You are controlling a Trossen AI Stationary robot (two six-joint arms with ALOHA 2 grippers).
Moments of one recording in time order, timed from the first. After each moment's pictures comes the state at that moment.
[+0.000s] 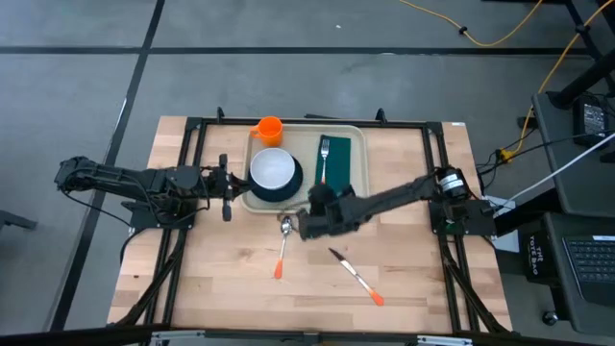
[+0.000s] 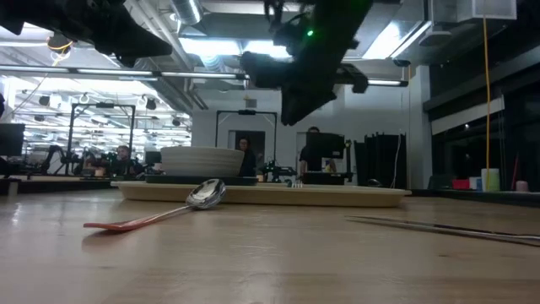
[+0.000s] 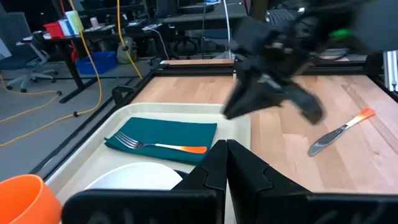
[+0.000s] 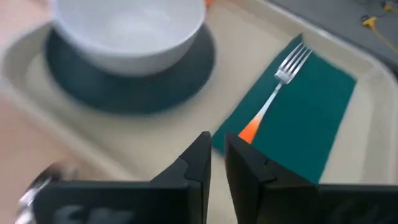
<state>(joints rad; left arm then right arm) -0.08 0.57 0.38 -0.03 -0.30 0.00 0.22 2.02 1.56 -0.83 0.84 1.07</state>
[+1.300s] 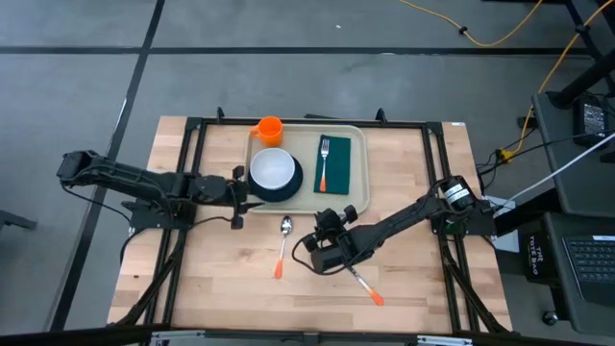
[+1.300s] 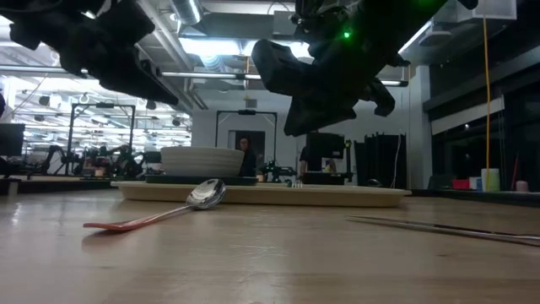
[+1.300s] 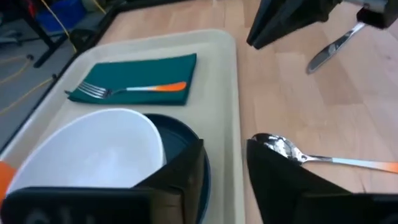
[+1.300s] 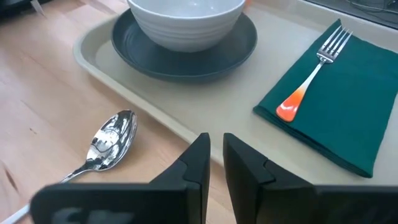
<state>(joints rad) -0.08 0.85 0.38 -0.04 -0.23 0.06 0.40 2.02 1.36 -0.54 0.97 1.14</state>
